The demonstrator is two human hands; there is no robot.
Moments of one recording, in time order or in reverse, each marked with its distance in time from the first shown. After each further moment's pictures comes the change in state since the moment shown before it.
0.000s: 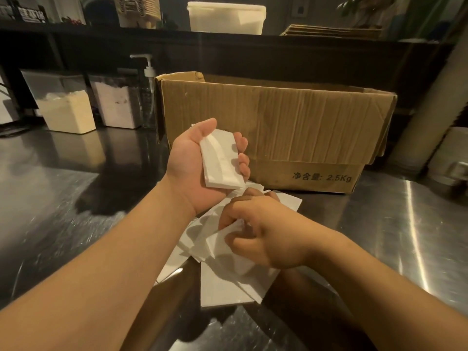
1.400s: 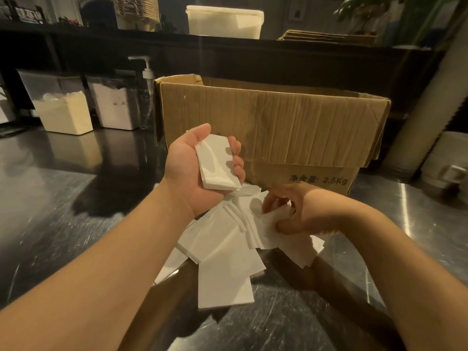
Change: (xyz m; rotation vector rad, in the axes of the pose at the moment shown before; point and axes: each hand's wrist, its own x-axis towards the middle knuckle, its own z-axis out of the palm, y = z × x) left_hand 0.004 0.000 -0.003 -0.067 0.048 -0.005; right_hand -0.012 0.063 -0.036 0.111 -0.118 0.419
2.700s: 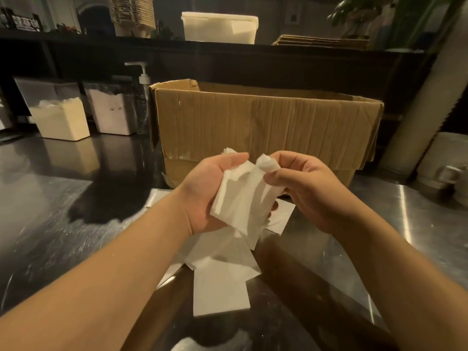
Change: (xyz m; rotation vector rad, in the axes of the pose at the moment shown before) left_hand -0.002 -0.015 0.005 0.415 -0.103 -0.252; right_hand -0.011 -0.026 -0.003 0.901 0.297 -0.332
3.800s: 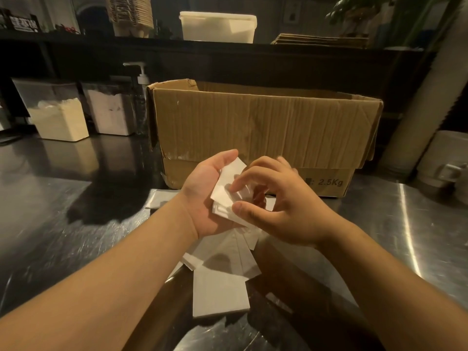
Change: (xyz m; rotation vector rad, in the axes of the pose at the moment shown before) left_hand 0.005 -0.006 0.000 -0.203 0.062 -0.010; right_hand -0.002 0.018 0.018 -0.784 -0.036 -0.257
